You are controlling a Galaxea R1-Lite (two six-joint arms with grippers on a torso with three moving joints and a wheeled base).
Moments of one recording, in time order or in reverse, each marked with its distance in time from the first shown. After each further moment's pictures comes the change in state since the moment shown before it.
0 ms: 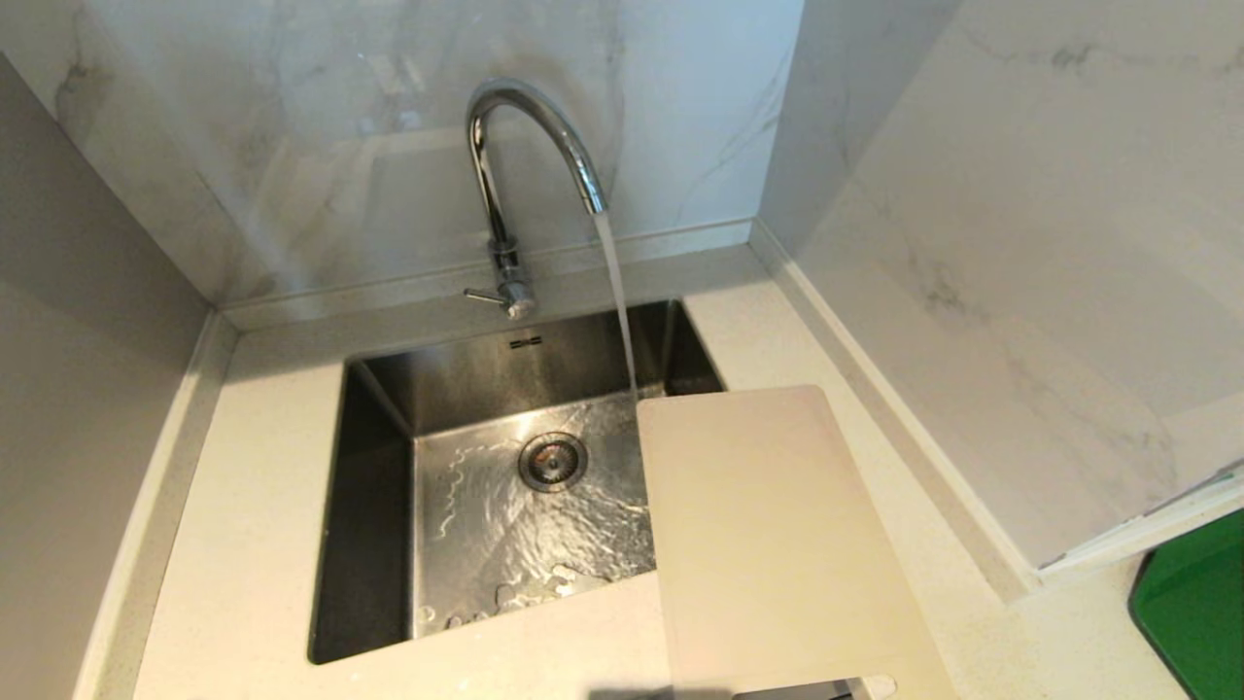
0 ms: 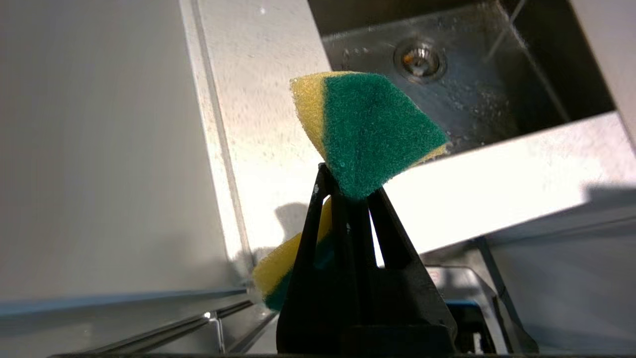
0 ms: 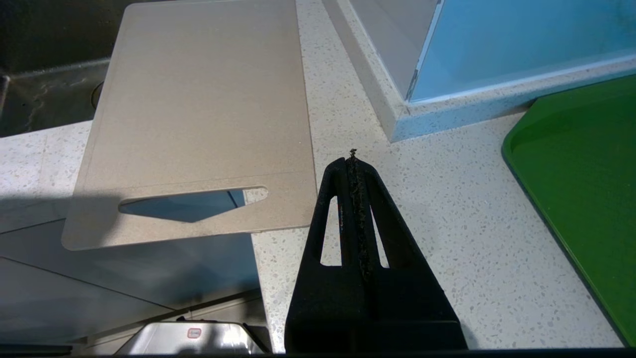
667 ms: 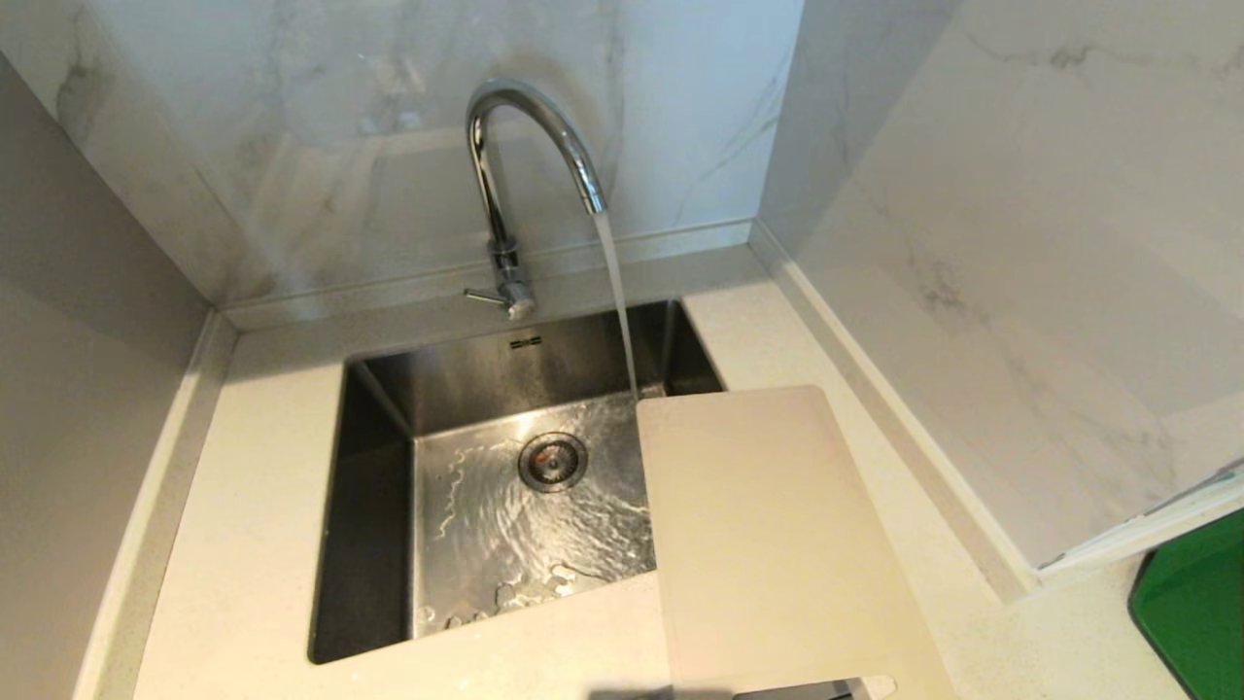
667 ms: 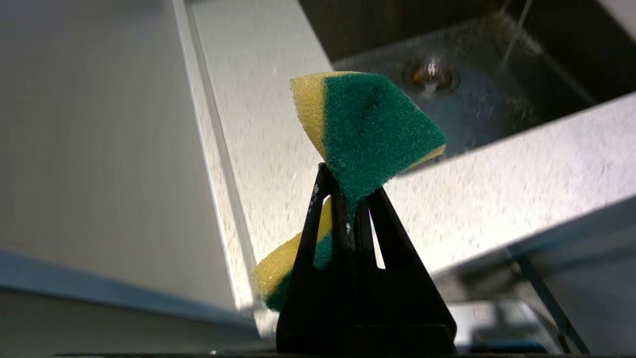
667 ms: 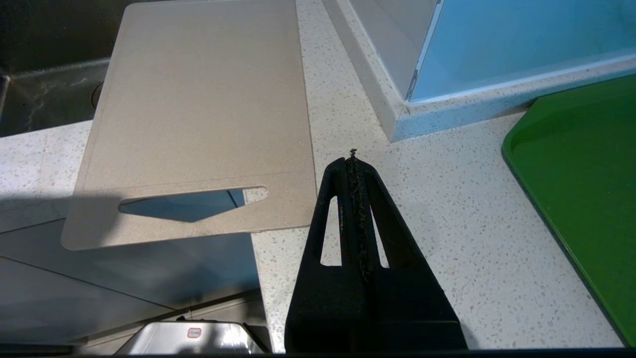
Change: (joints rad) left arm -0.012 -0.229 0.392 -0.340 0.001 0.107; right arm 0.000 0.000 0.000 0.001 0.000 0.000
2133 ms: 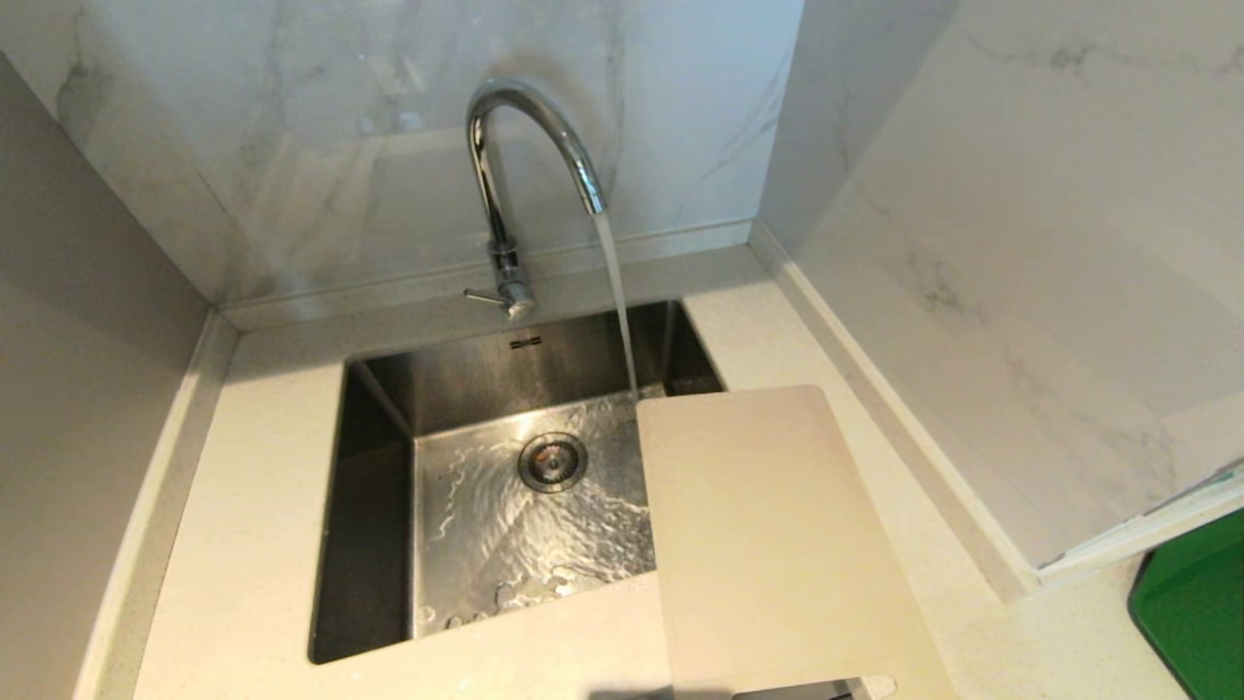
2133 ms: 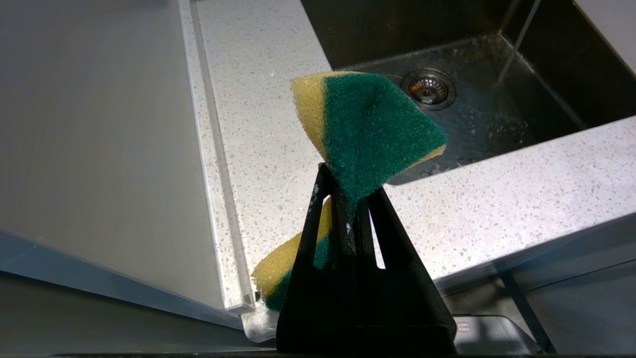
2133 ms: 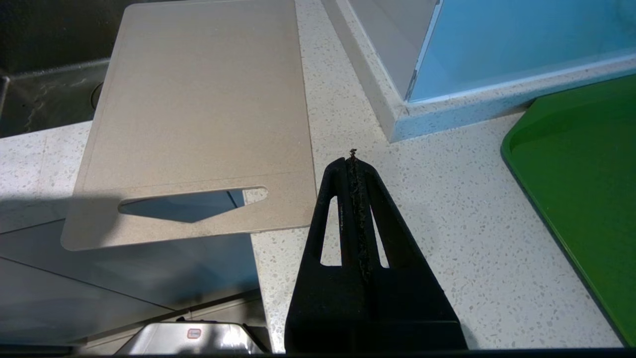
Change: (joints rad) left arm 0.000 -0.016 0.025 -0.016 0.014 -0.067; right arm 0.000 0.000 0.000 -0.001 0.000 0.000
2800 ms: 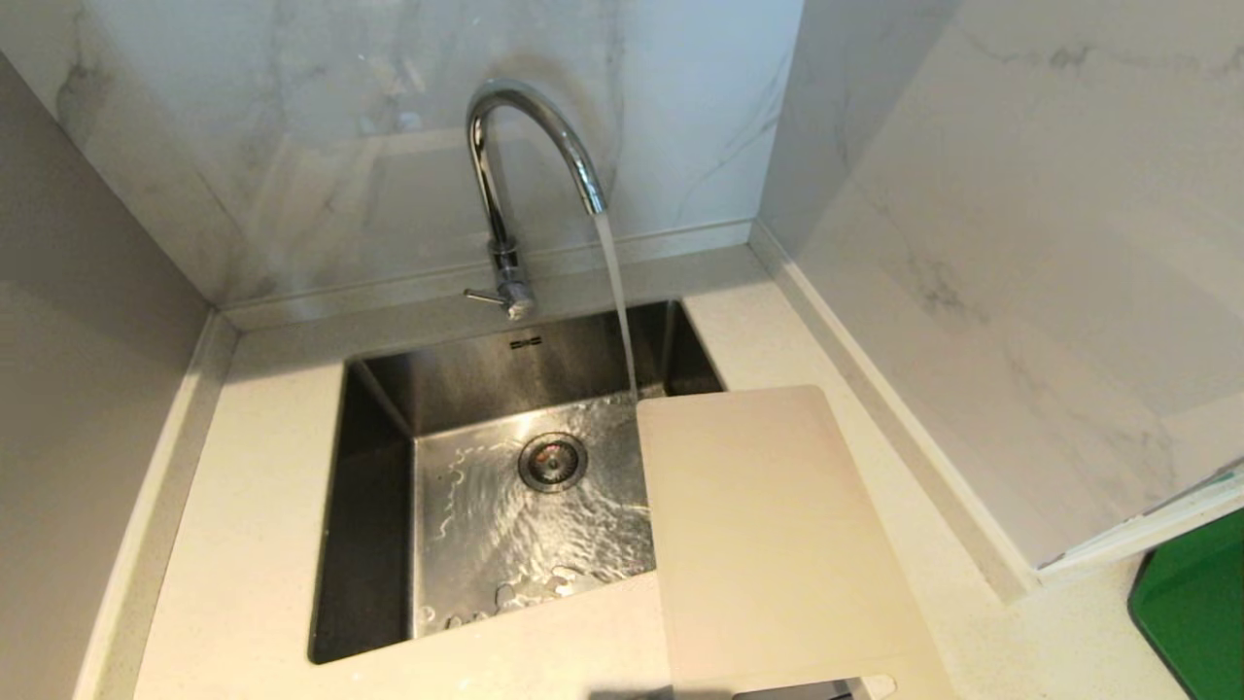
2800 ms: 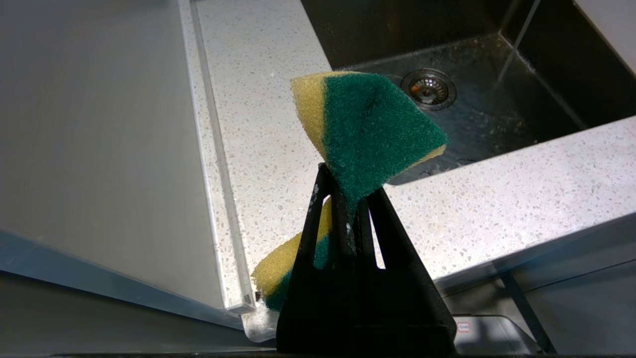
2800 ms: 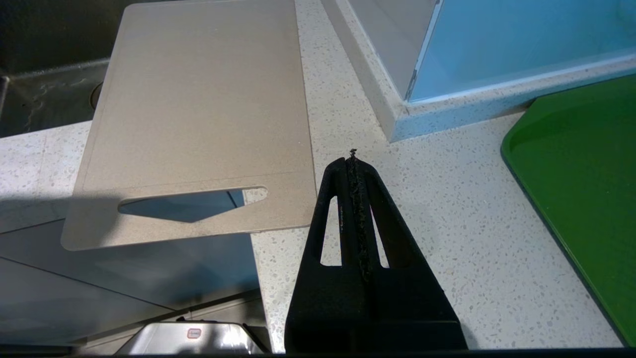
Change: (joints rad) left arm 0.000 0.000 0.000 0.000 0.000 0.000; right arm 0.000 0.000 0.000 0.000 0.000 0.000
